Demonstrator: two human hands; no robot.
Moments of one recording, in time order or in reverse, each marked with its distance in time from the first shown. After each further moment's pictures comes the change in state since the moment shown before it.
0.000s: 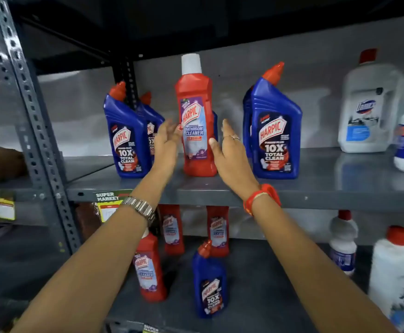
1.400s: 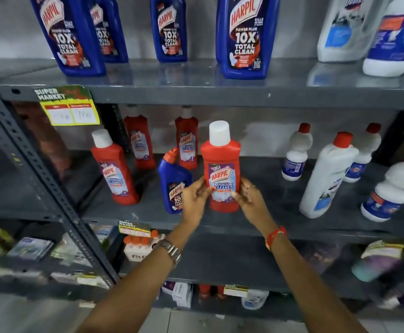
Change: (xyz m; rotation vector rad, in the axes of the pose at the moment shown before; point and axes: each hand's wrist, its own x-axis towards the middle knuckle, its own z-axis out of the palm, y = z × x) left_hand -0.266 -0.178 0.066 -0.003 -0.262 -0.264; right_hand -0.251 0.173 -0.039 0.305 -0.305 0.487
